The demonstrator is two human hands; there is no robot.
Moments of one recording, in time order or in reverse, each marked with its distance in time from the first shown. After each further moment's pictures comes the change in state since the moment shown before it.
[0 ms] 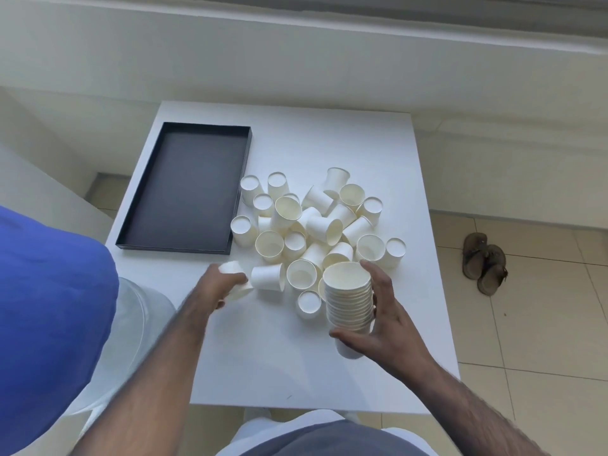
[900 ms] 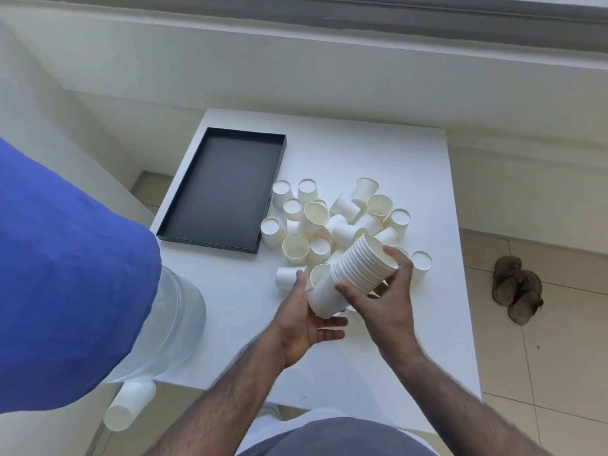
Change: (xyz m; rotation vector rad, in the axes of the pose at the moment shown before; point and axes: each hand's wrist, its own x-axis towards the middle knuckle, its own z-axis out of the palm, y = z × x) left_hand -0.146 0.017 0.079 -0.740 -0.536 0.001; right_hand 0.038 -0.032 0.035 0.597 0.277 0.046
